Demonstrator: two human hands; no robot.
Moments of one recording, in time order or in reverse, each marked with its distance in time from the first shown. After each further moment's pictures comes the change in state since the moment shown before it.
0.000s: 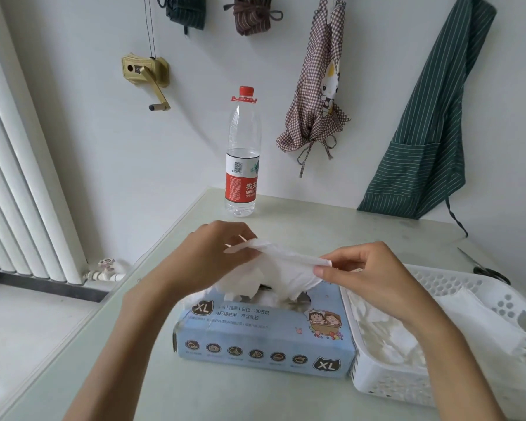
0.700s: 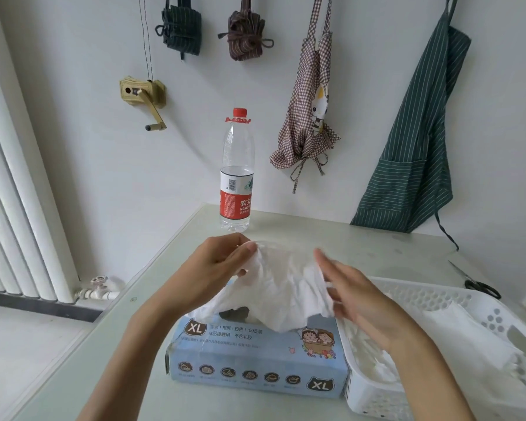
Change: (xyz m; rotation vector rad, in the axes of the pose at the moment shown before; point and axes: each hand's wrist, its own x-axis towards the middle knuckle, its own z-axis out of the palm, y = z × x) left_hand 0.002 0.007 0.006 -0.364 0.034 0.050; right_hand 0.007 0.002 0.009 0.348 -0.166 0.253
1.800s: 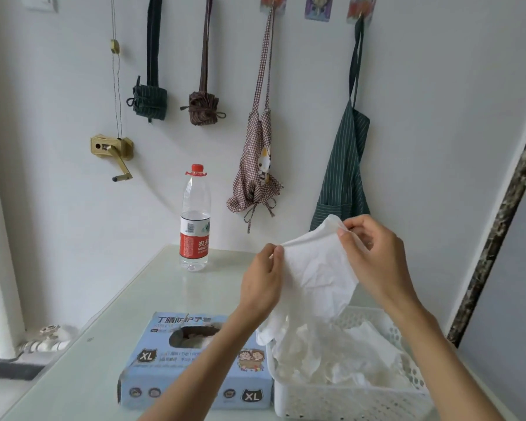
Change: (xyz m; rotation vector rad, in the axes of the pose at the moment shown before) left_hand 0.051 0.085 0.124 -0.103 0.281 0.051; right_hand -0.080 -0.073 -0.094 -0.420 0.818 -0.672
